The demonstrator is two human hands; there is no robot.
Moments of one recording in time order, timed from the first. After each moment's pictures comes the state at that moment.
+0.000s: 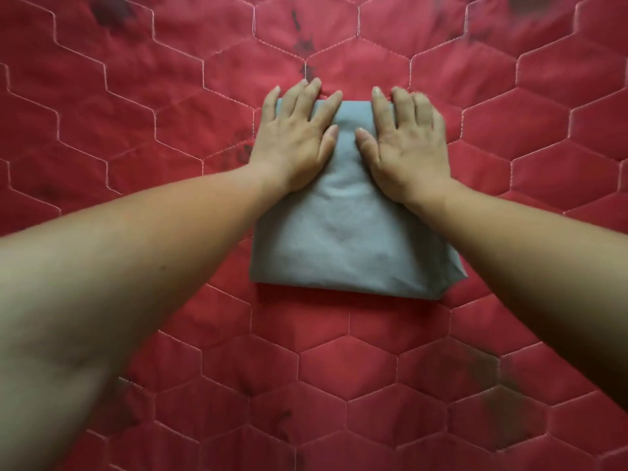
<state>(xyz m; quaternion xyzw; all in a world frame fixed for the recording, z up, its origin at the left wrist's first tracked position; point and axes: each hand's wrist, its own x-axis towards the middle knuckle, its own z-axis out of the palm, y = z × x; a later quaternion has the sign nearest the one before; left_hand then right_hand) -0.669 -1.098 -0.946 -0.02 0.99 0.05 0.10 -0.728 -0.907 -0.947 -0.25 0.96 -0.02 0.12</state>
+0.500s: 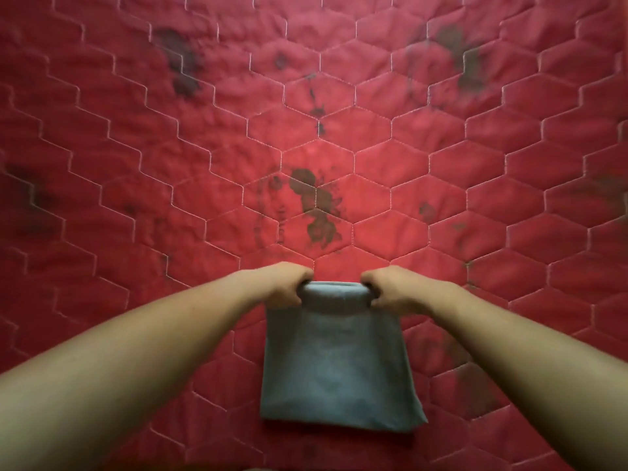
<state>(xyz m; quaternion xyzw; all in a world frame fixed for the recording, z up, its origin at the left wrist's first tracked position) -0.512 -1.080 -0.856 0.06 0.83 0.20 0.51 -0.592 -0.857 -0.850 -0.35 0.77 -0.01 0.54</state>
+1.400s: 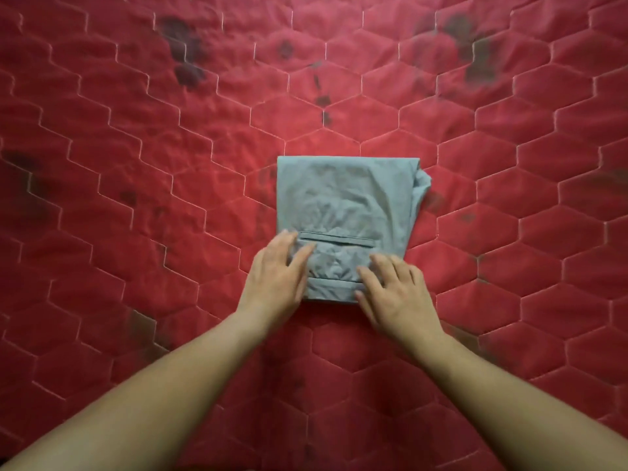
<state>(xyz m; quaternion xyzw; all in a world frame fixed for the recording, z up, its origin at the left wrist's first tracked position) -0.445 -1.063 -0.882 -0.06 0.98 0.16 0.07 -0.515 -0.830 -0.884 -0.36 0.92 -0.03 0.14</state>
